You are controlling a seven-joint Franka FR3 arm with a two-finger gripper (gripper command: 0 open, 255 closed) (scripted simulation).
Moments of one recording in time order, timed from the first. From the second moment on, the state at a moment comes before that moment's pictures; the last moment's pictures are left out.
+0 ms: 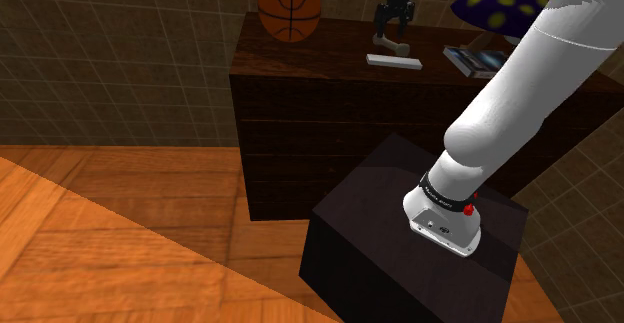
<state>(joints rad) -0.27 0.01 -0.37 -1.94 -0.05 1.83 -0.22</state>
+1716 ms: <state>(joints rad) -0.38 0.33 -0.42 -1.71 0.11 1.90 -0.35</state>
